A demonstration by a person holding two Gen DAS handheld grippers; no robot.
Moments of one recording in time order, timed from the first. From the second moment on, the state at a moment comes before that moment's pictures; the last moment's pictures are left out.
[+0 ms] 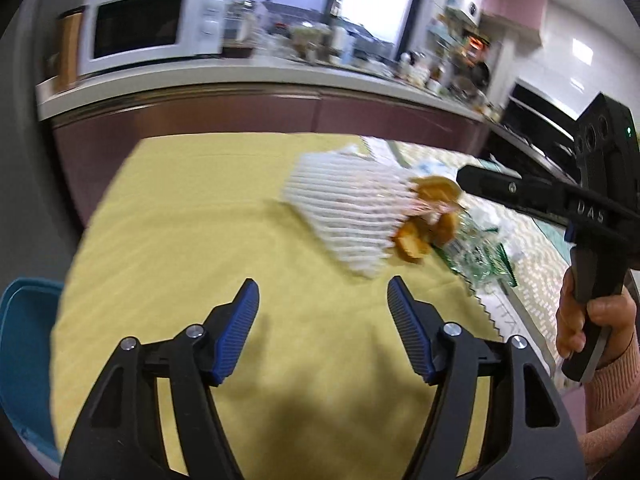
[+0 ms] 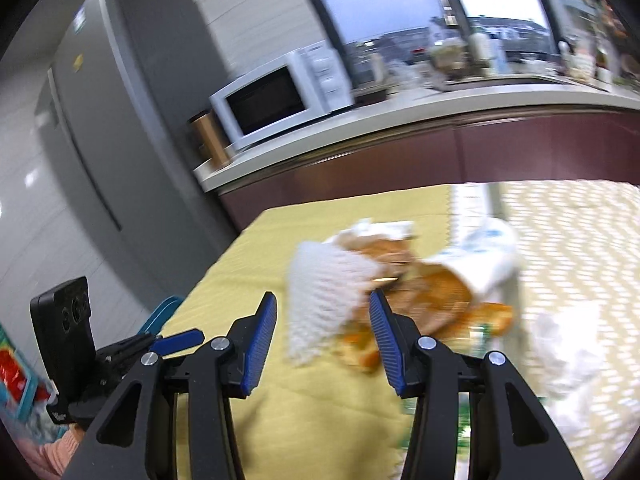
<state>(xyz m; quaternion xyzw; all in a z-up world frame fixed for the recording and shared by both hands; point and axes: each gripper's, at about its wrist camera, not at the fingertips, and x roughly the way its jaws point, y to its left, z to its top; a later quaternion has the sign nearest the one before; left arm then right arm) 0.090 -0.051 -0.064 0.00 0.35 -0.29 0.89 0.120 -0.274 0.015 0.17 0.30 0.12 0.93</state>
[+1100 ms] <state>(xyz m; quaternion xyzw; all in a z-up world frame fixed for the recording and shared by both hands) 0.143 -0.085 -0.082 -0.02 0.42 -0.25 0.87 0.126 -0.302 -0.030 0.24 0.35 0.09 0.90</state>
